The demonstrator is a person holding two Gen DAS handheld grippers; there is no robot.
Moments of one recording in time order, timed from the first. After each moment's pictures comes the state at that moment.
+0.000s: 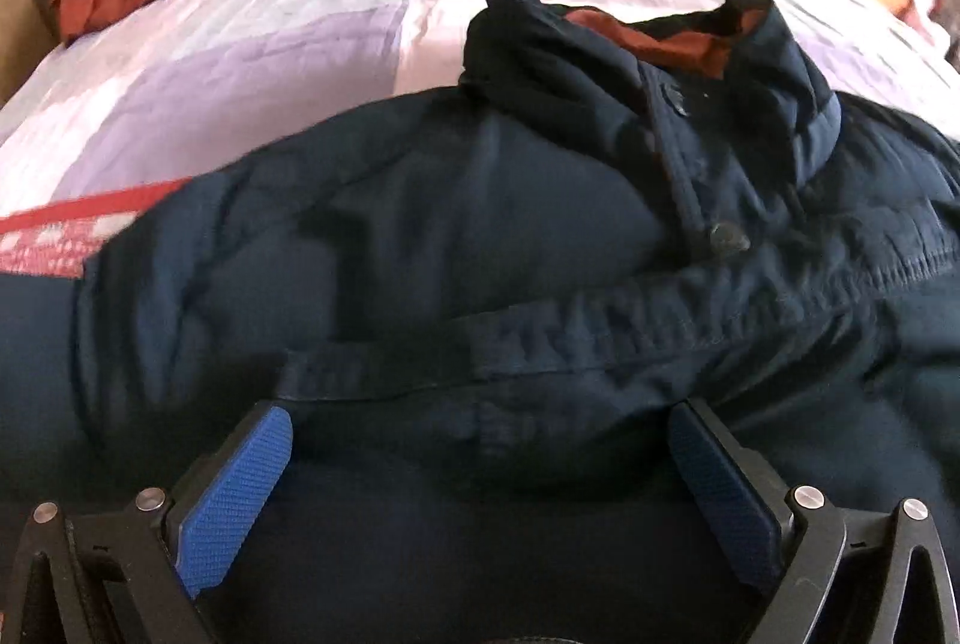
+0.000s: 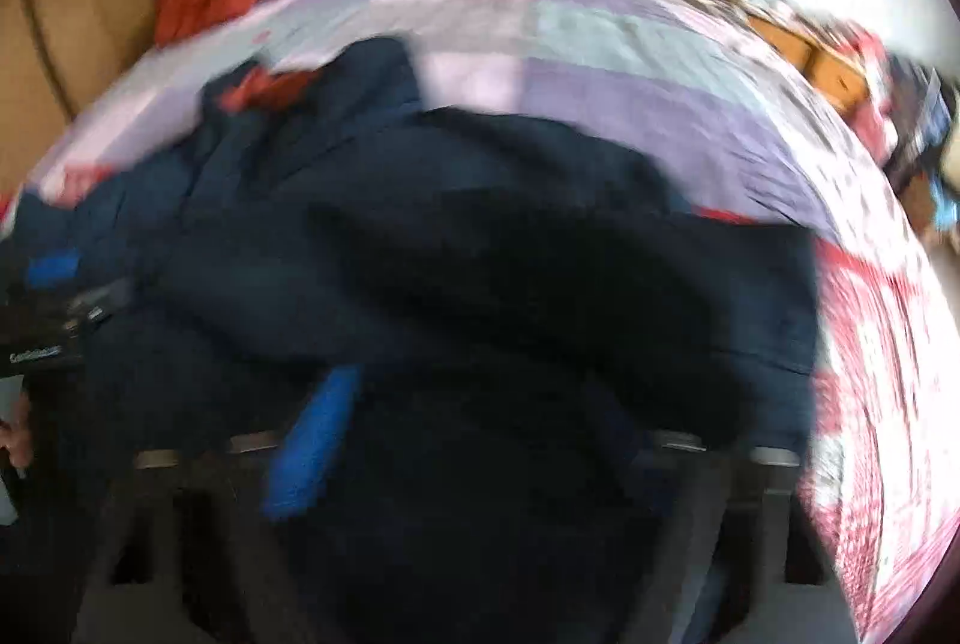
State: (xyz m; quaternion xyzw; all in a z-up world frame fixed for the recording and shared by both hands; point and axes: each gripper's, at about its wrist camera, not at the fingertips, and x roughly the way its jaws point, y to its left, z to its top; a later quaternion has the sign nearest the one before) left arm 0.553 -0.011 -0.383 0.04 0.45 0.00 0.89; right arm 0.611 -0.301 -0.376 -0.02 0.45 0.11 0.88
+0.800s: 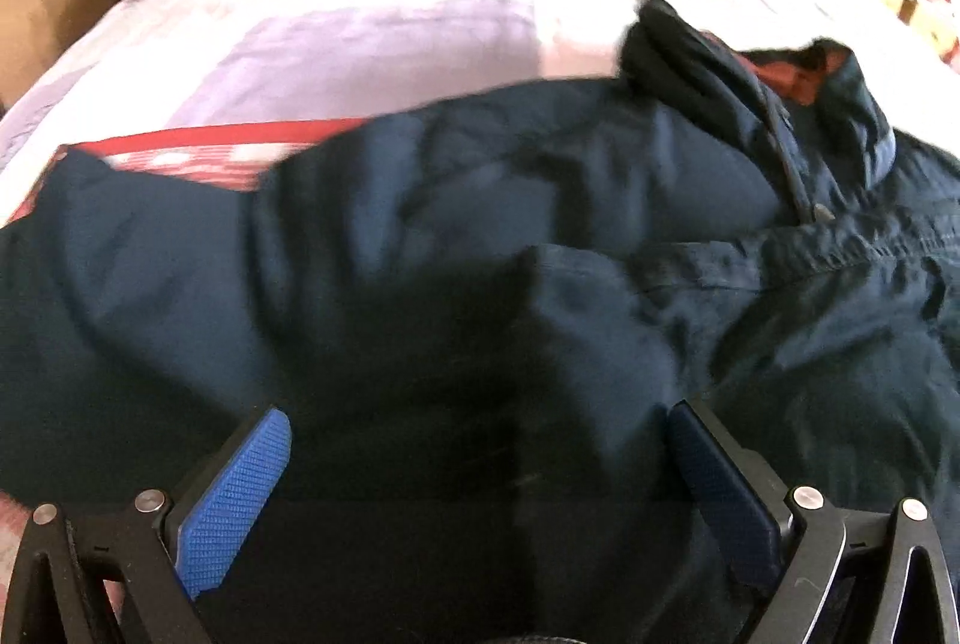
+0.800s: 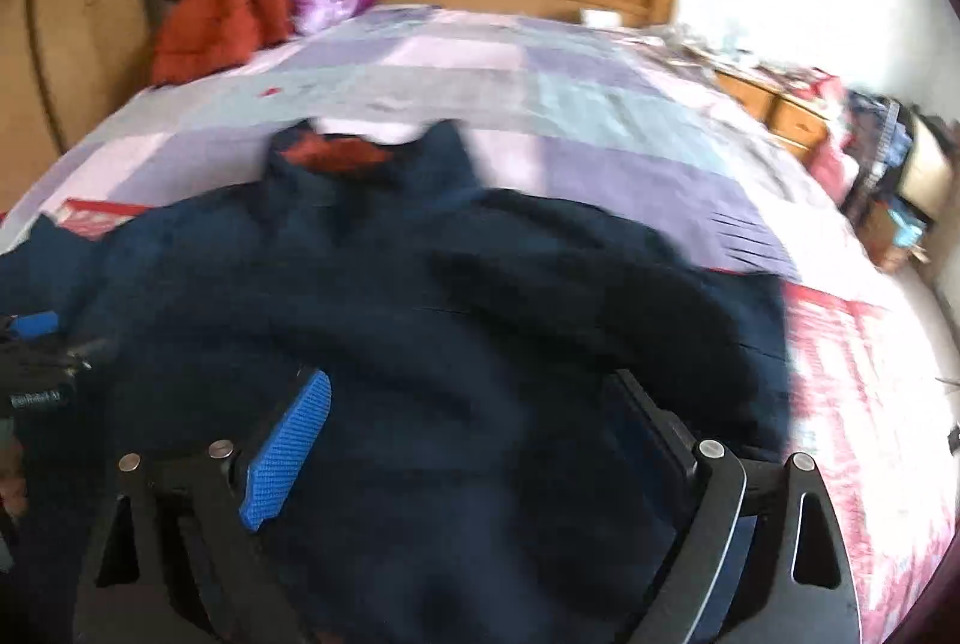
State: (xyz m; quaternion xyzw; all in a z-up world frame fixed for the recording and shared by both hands) left arm 0.508 0.057 -0.362 -0.01 0.45 0.07 0.89; right arm 0.564 -0.208 -0.337 -0.05 0.39 0.09 0.91
